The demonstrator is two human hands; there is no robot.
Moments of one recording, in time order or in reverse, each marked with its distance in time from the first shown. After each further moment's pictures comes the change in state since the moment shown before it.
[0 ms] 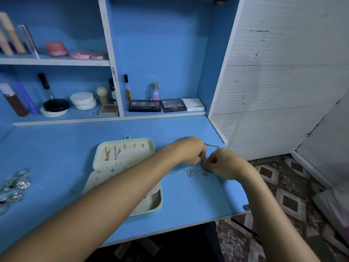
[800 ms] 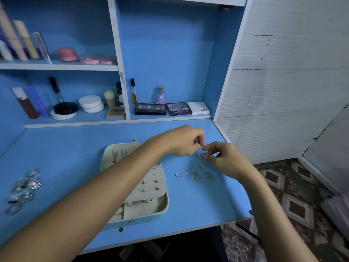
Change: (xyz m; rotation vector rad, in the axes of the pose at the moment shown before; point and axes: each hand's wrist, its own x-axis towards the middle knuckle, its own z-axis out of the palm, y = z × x) left_hand -0.036 -0.018 -0.040 -0.261 0.107 -0.004; right_hand 0.009 -0.001 0.006 0.437 0.191 -0.233
